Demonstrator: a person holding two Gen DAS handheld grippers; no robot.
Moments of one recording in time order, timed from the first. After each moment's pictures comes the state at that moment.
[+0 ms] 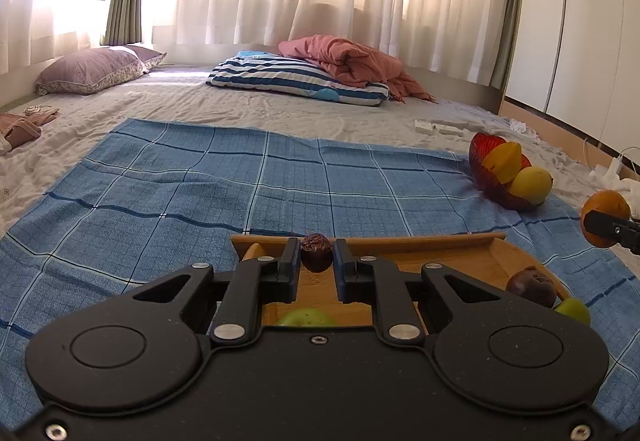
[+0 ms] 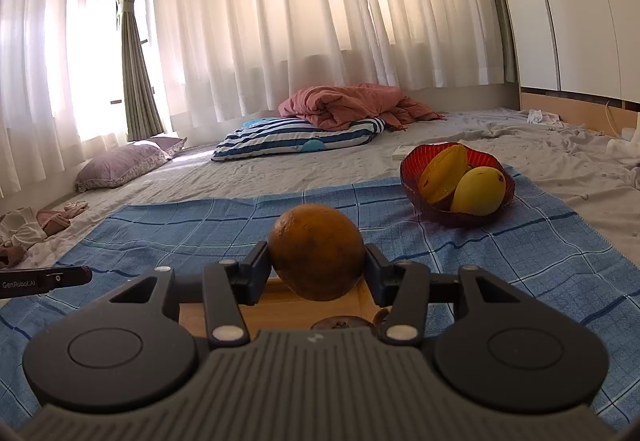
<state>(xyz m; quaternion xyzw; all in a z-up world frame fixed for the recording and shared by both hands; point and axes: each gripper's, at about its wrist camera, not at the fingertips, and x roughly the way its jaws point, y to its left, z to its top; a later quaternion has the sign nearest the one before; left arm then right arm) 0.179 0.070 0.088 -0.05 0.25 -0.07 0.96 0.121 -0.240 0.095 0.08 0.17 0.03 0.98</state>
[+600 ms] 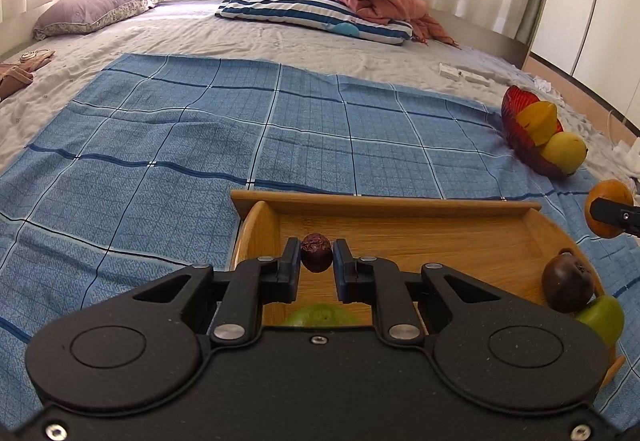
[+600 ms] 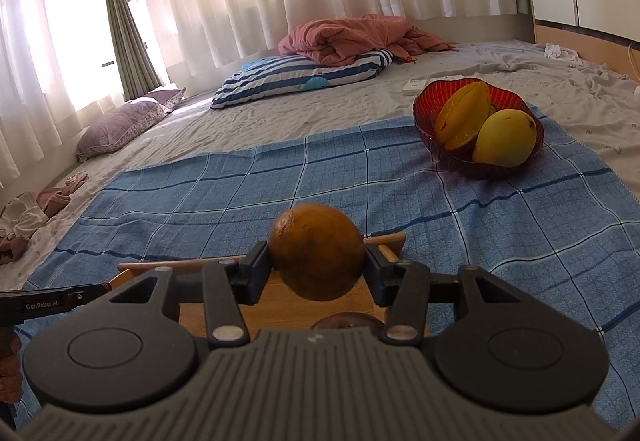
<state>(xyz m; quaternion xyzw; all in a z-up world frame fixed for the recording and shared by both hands) 0.246 0.070 0.054 -0.06 0.35 -0.05 0.93 0.196 -0.255 0.084 0.11 0.28 0.05 0.95</state>
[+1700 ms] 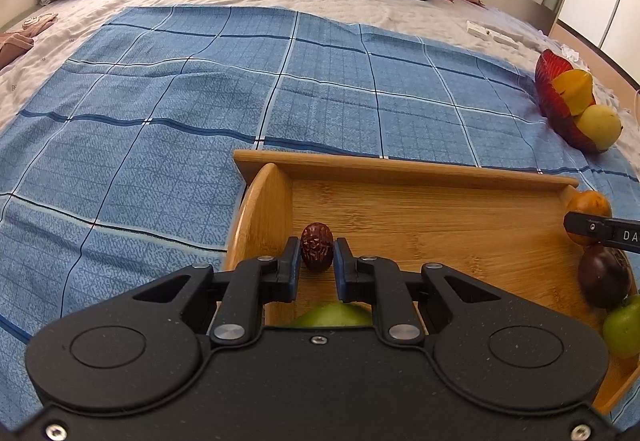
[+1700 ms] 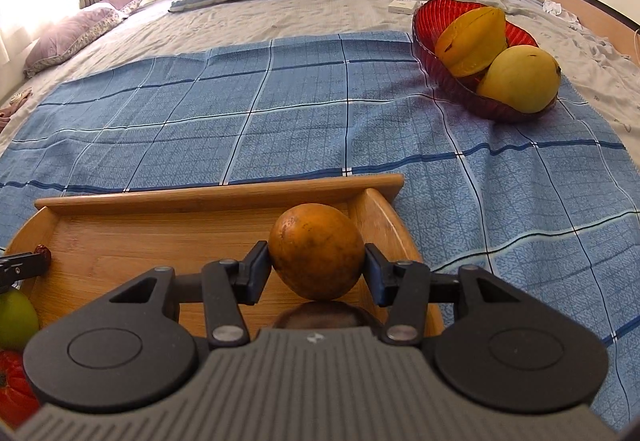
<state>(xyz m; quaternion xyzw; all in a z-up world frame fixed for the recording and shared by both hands) 0.282 0.067 0.026 -0.06 0.42 -0.03 0.90 0.267 -0.228 0.034 0.04 0.41 0.00 0.91</state>
